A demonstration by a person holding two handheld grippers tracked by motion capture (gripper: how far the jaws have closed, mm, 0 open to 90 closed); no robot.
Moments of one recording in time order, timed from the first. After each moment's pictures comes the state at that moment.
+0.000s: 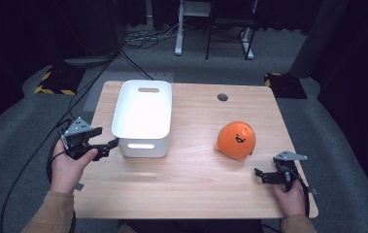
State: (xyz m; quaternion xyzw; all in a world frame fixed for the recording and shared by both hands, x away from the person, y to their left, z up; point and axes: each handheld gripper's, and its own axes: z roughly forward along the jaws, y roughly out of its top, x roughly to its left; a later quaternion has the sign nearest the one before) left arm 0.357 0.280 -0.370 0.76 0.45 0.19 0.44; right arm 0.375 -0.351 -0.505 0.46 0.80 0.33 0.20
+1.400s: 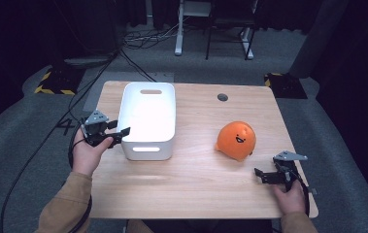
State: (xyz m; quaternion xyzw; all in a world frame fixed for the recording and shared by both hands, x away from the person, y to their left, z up) left arm 0.400 0.252 -0.401 0.77 0.43 0.18 0.45; right arm 0.375 -0.350 -0.504 0.46 0.80 0.34 0.20
